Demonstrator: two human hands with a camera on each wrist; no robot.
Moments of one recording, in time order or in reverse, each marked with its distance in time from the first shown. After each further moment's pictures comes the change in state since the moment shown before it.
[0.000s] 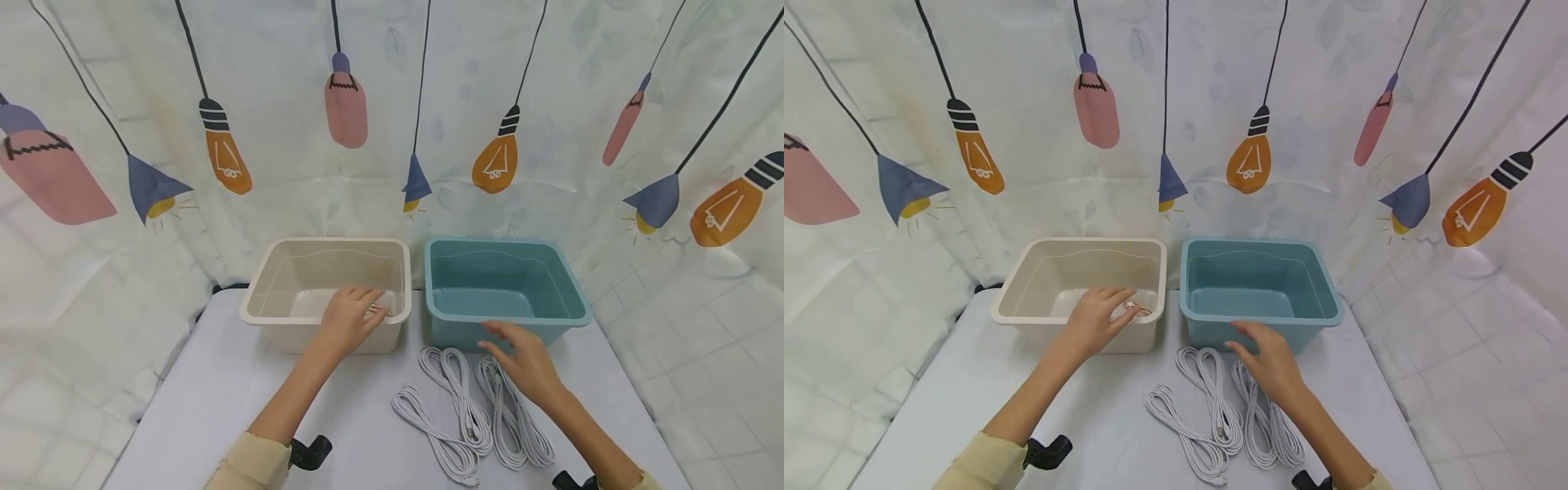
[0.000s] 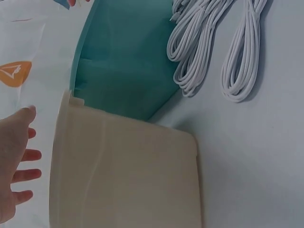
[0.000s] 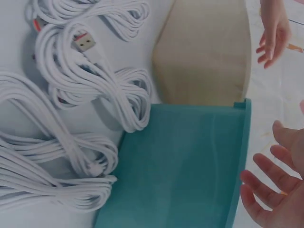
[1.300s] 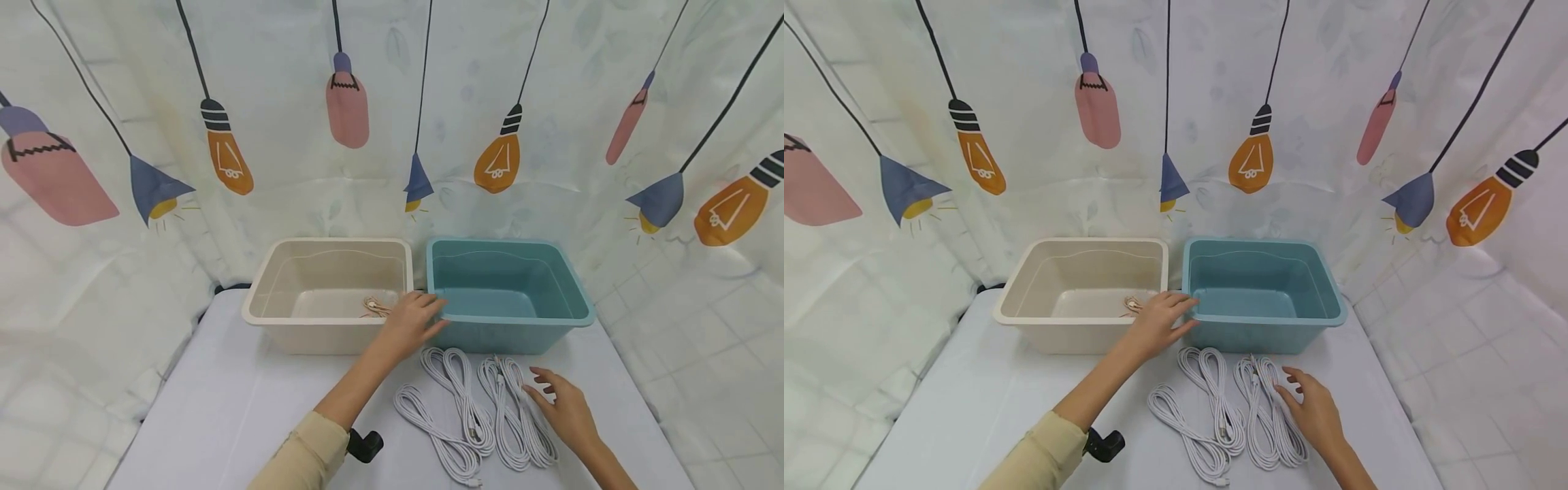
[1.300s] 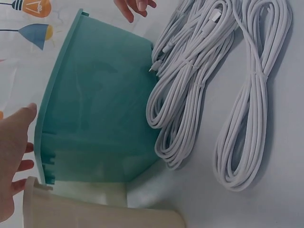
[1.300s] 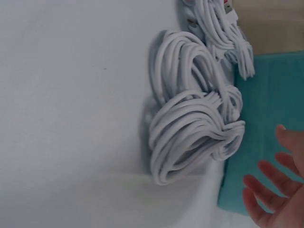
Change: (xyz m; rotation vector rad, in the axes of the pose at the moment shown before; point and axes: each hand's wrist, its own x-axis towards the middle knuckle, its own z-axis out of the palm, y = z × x) left_hand 0.034 0.060 0.057 -0.024 -0.071 0.219; right_hand -0.085 0.073 0.012 -0.117 -0.074 0.361
